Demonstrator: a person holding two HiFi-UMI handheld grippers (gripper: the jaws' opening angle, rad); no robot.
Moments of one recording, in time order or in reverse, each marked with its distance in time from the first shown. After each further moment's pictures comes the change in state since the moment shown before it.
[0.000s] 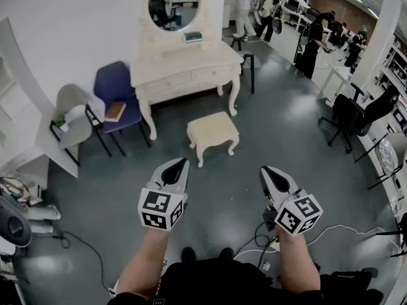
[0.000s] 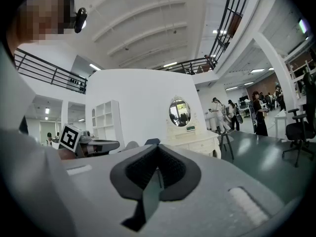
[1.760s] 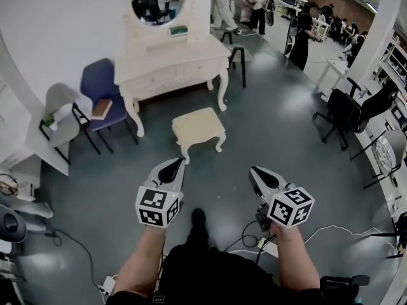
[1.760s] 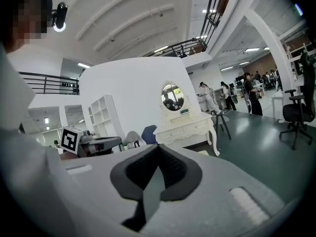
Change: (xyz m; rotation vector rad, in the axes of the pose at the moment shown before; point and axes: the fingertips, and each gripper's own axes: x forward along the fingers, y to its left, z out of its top) left arm 0.086 -0.061 -0.031 -0.025 0.063 -0.003; right arm -0.009 -0.101 -0.037 0.131 0.178 0.008
